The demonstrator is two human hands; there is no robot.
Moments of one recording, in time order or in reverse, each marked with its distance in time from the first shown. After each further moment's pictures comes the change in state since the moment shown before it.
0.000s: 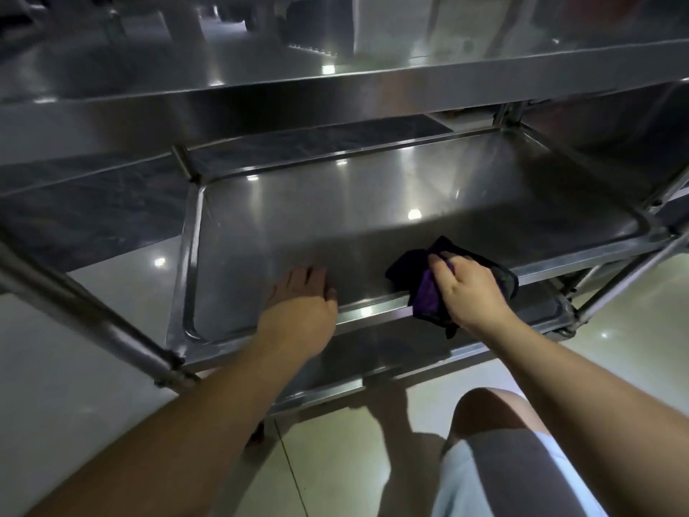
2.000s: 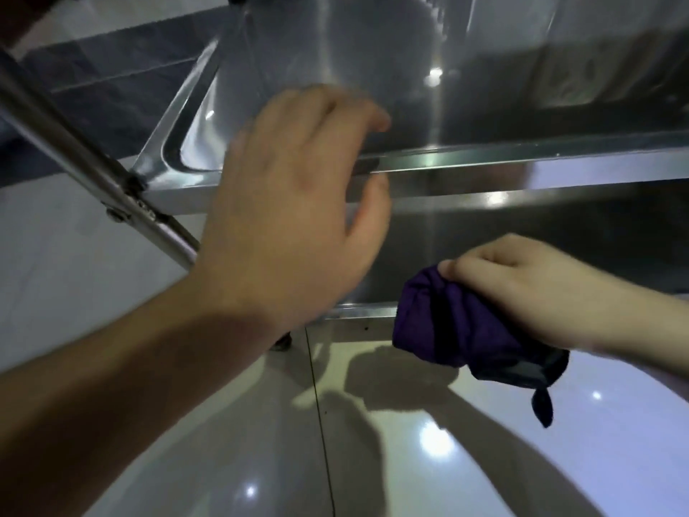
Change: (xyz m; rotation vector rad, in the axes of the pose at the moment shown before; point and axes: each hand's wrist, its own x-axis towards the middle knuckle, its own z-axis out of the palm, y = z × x) left_hand -0.080 -0.011 0.021 -0.008 0.510 0.211; right_hand -0.066 0.002 0.089 0.184 -0.722 -0.140
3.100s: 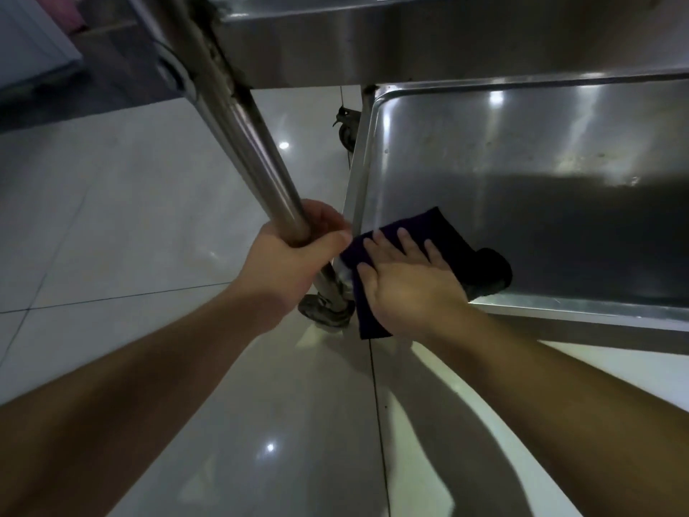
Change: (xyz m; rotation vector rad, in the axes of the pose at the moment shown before) left_hand -0.130 -0.169 0.117 -0.914 -0.059 -0.939; right_hand 0.183 0.012 0.241 -0.565 -0.037 -0.116
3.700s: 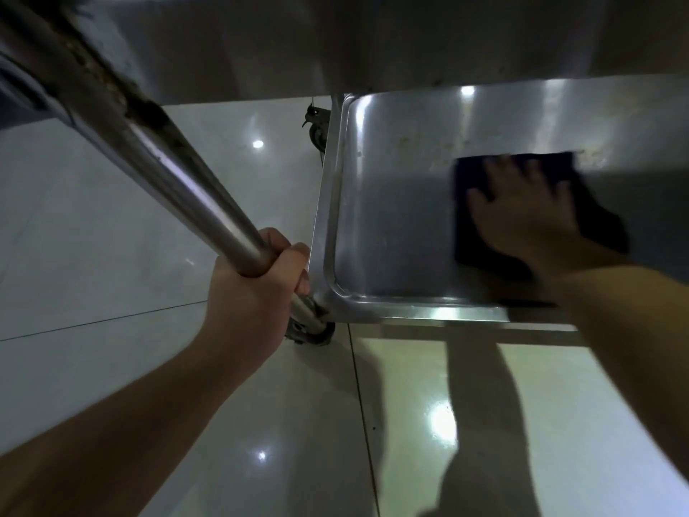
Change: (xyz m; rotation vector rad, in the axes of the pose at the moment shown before) left_hand 0.009 -0.009 0.017 -0.175 0.123 -0.007; right_hand 0.065 0.168 -0.054 -0.039 0.229 0.439
